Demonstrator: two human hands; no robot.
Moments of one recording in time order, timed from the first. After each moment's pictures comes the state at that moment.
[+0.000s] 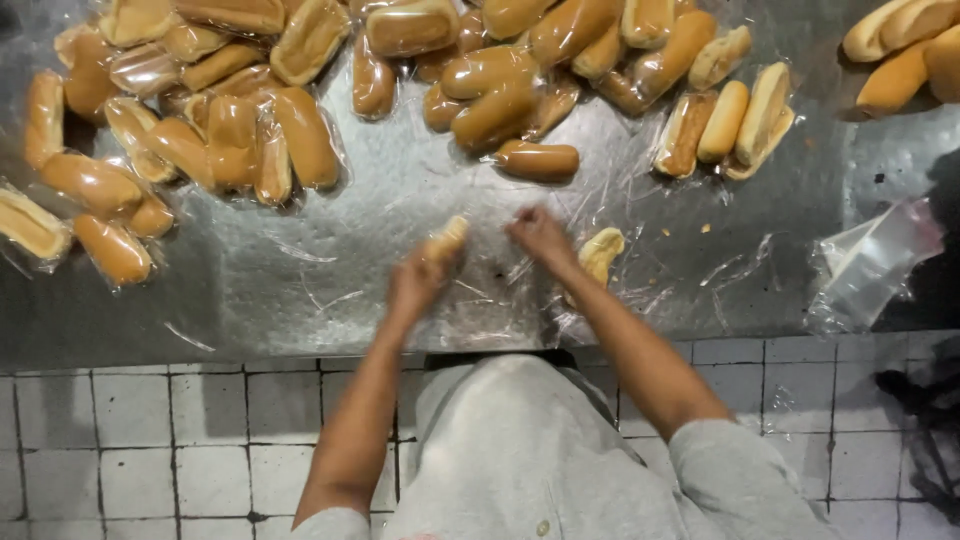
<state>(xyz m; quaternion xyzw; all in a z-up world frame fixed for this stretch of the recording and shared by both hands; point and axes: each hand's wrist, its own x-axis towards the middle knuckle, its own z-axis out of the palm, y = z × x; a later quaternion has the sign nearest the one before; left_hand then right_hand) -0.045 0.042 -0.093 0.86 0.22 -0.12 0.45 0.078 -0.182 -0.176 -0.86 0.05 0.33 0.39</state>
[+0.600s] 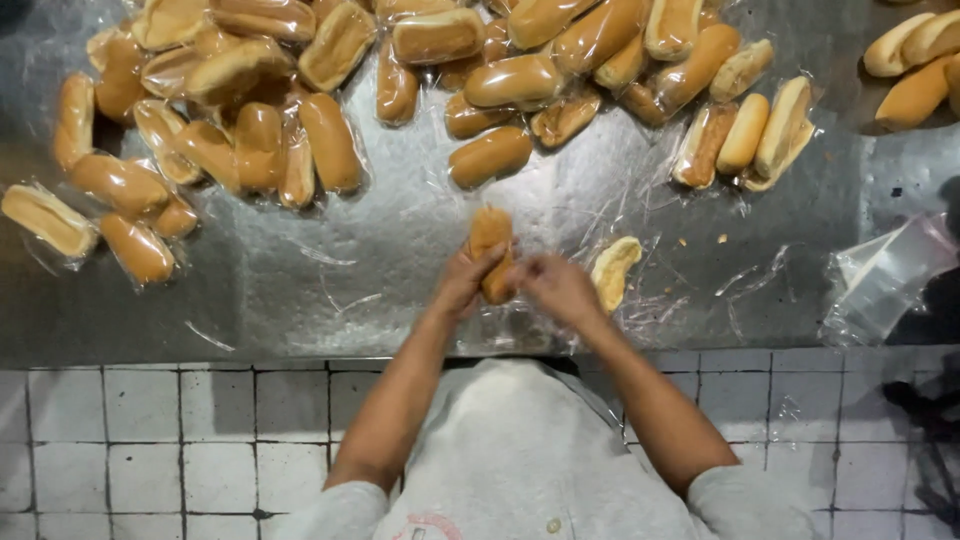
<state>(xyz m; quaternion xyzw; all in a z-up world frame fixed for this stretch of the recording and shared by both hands) -0.008 -0.006 -0.148 0.39 0.27 -0.11 0.87 0.024 -0.158 0.017 -0.87 -0.06 0.36 0.33</state>
